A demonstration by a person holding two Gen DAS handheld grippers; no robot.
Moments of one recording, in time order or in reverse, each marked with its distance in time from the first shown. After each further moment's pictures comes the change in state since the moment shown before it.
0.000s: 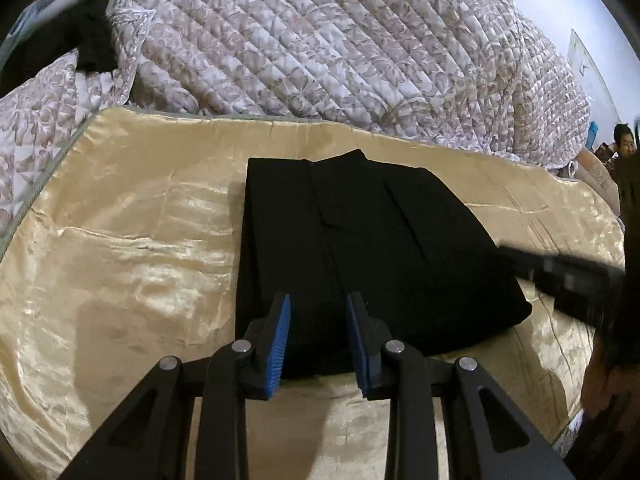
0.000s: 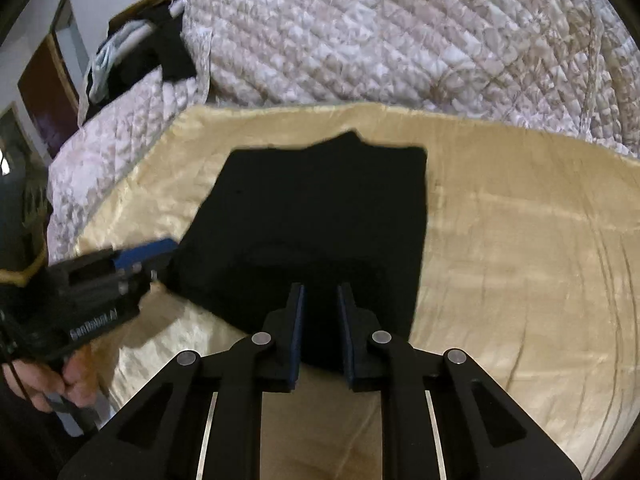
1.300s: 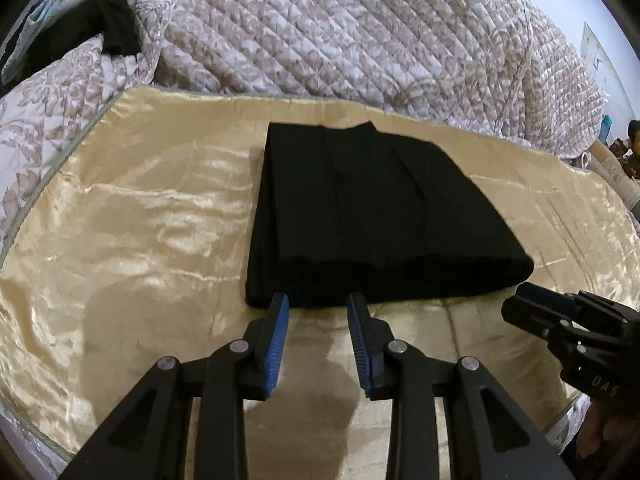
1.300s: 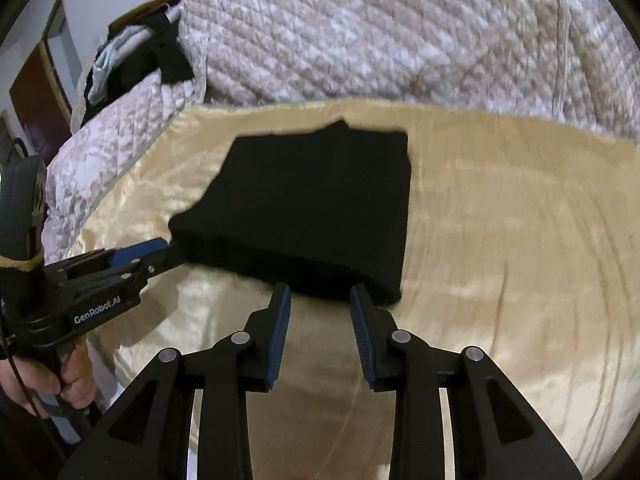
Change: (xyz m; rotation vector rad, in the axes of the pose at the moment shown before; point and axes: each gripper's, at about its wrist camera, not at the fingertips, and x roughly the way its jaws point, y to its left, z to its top) left arm -0.013 -0.003 -0.035 -0.026 0.042 0.066; right arm -0.022 0.021 -0.056 0.043 0.027 -0.024
